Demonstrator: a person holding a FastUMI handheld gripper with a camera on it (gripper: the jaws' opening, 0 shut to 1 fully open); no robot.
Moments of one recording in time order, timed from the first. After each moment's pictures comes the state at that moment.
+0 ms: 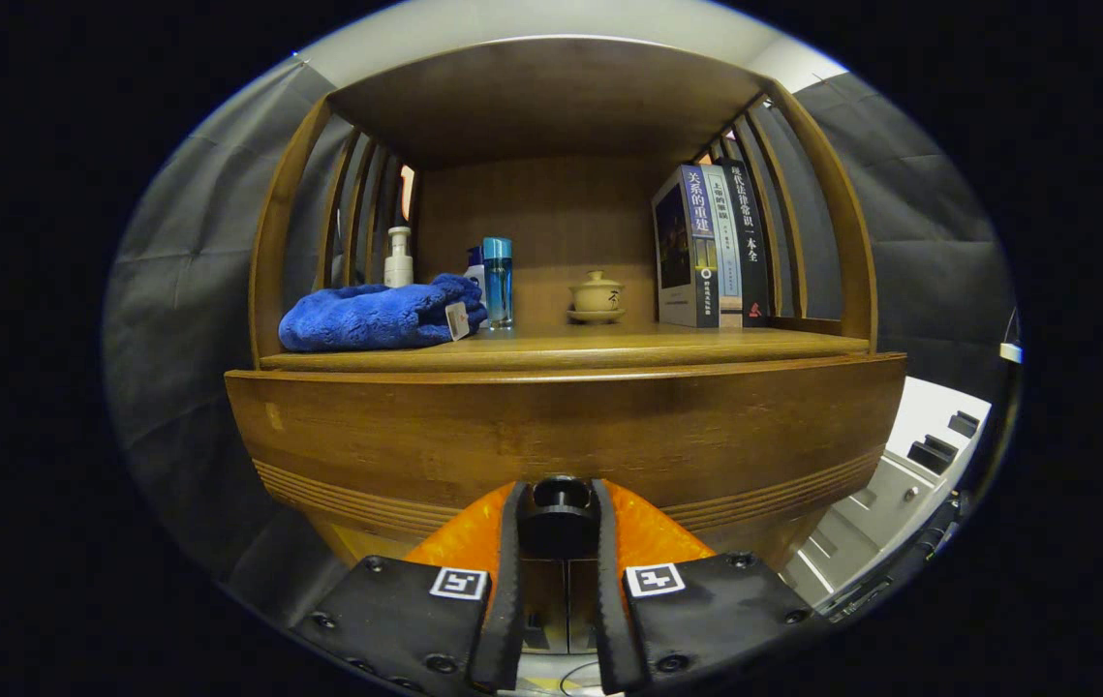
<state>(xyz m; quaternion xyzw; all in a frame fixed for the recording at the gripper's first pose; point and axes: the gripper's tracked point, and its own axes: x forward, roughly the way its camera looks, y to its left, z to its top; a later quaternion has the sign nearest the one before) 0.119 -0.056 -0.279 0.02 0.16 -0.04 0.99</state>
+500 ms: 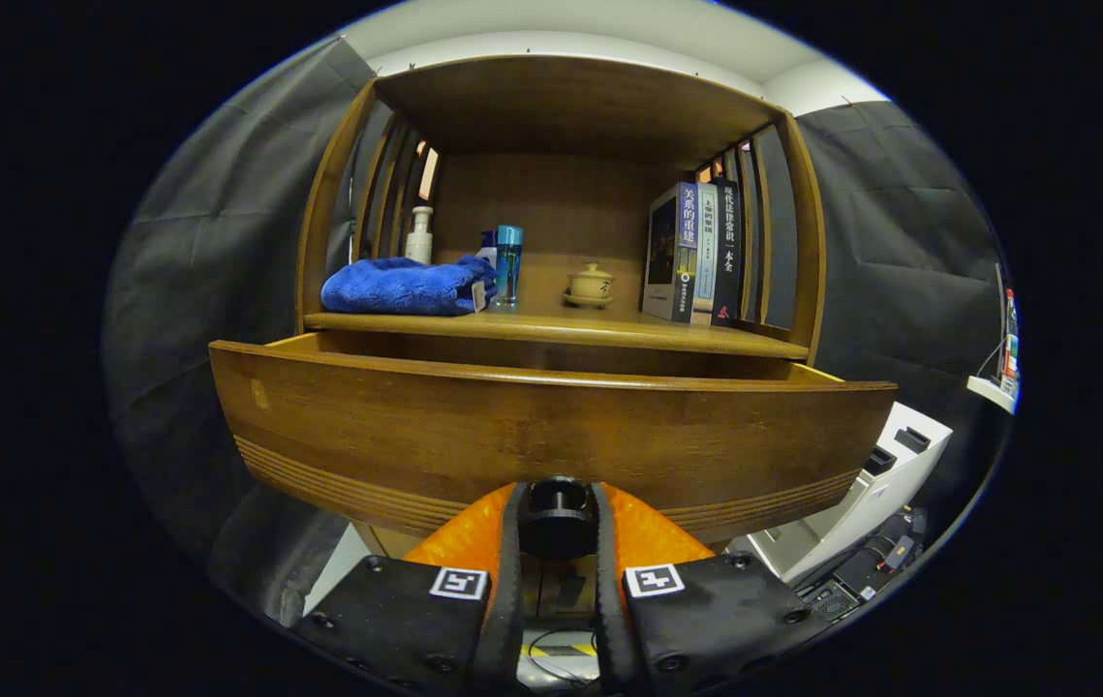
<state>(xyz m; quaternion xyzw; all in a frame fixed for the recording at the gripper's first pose) 0.044 -0.049 -0.265 -0.02 0.20 -0.06 0.98</state>
